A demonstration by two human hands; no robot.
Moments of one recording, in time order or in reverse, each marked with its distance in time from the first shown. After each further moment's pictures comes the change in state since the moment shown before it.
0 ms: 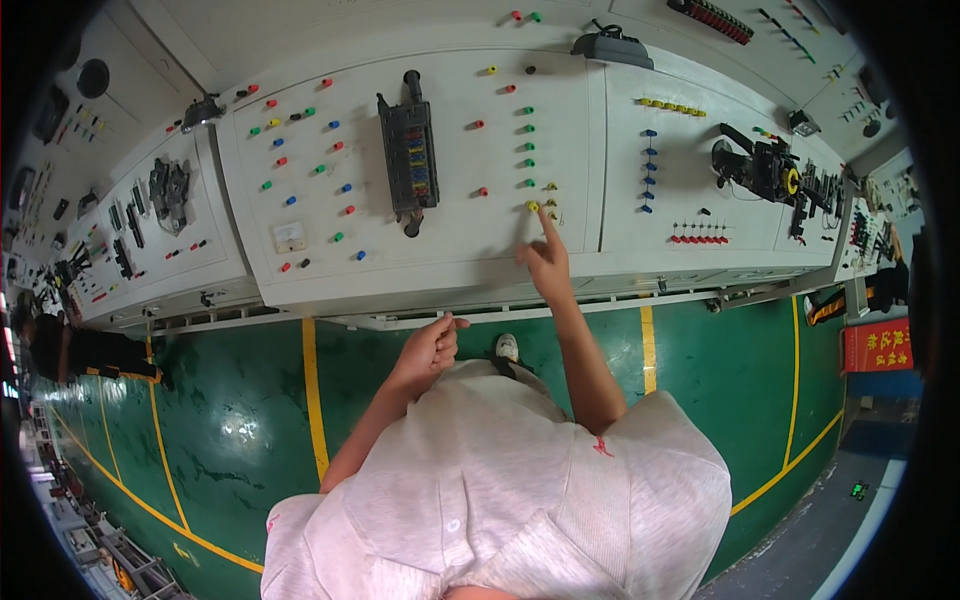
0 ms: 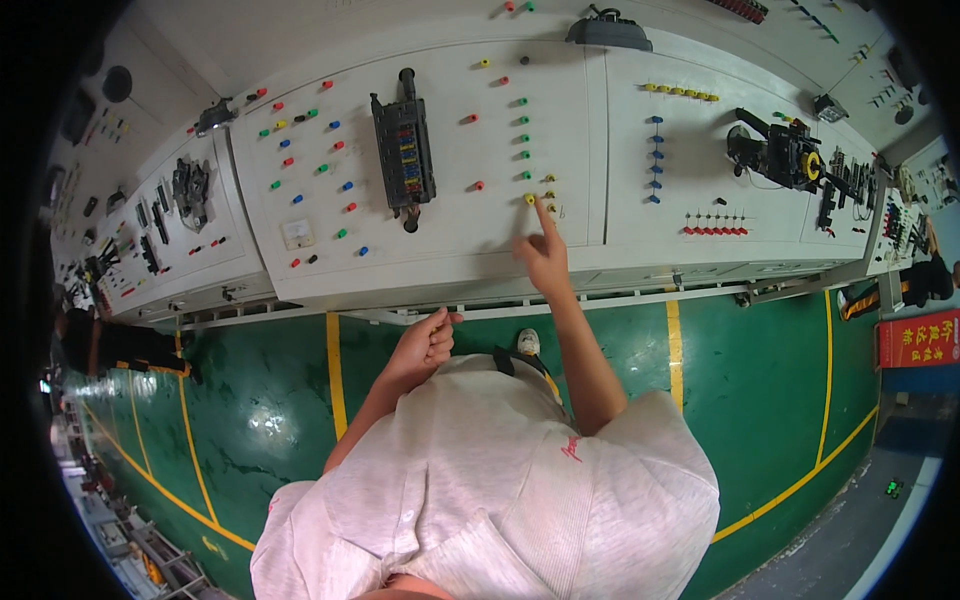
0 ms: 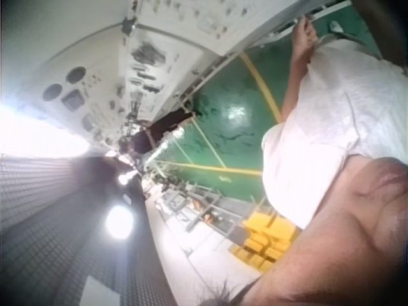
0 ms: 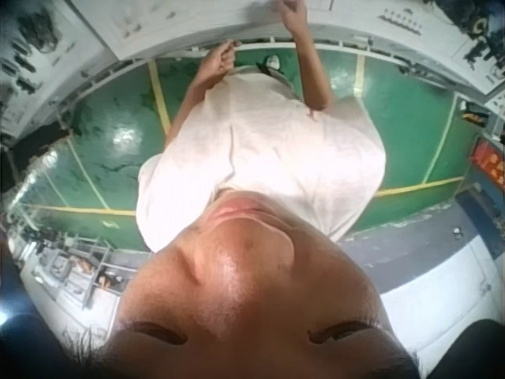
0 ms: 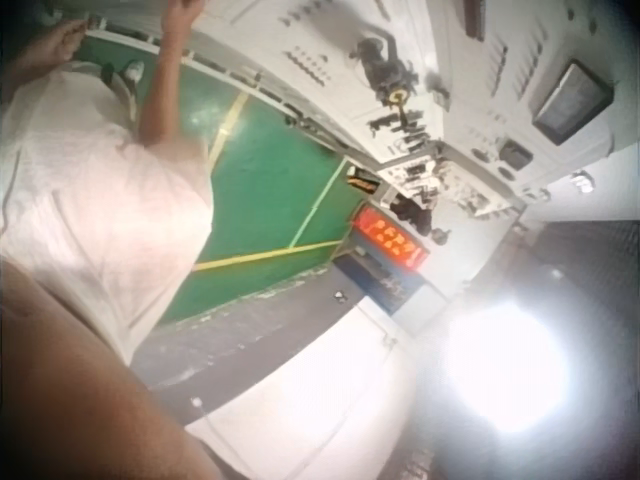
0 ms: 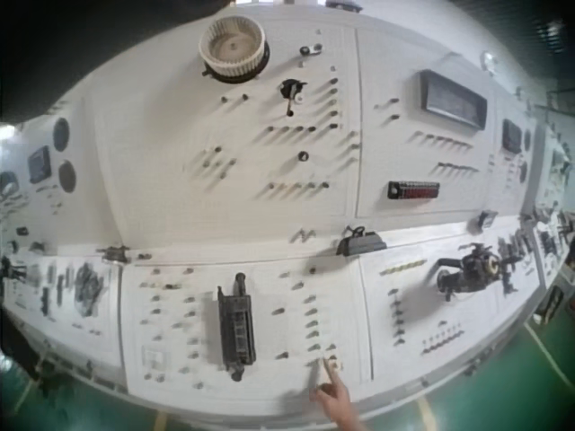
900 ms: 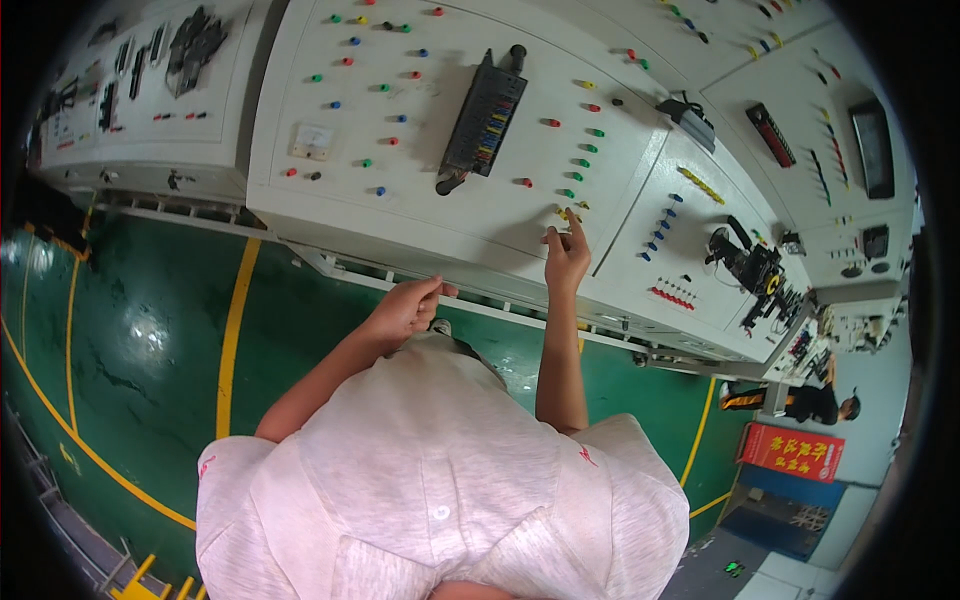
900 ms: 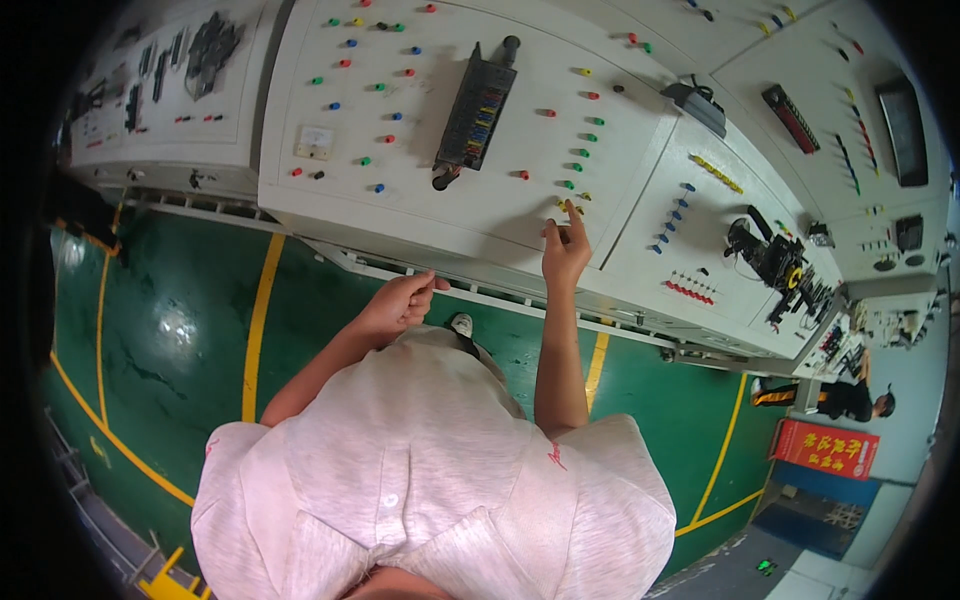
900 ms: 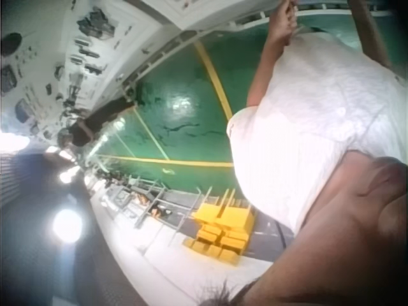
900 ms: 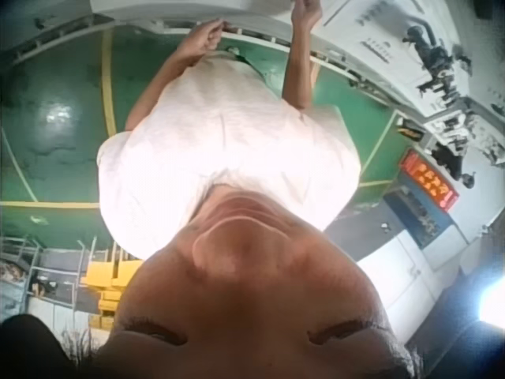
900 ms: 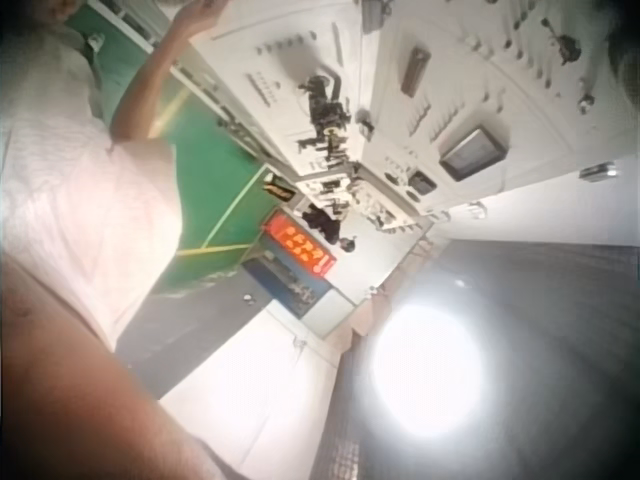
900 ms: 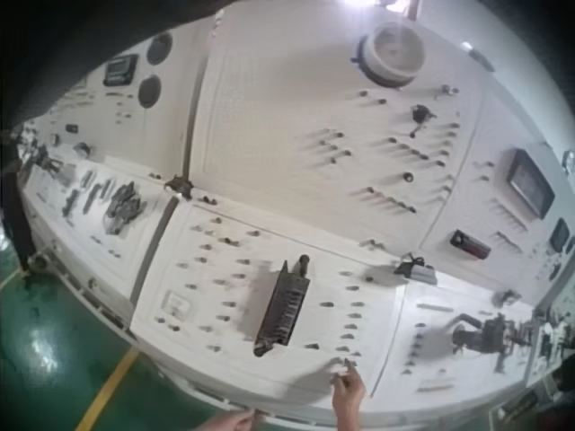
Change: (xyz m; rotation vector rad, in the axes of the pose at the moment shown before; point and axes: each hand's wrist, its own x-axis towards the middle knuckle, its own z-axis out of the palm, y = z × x) left_hand -0.013 0.006 -0.027 0.036 -0.062 0.149; right_hand 0.017 -0.026 0.017 -0.641 0.193 -0.084
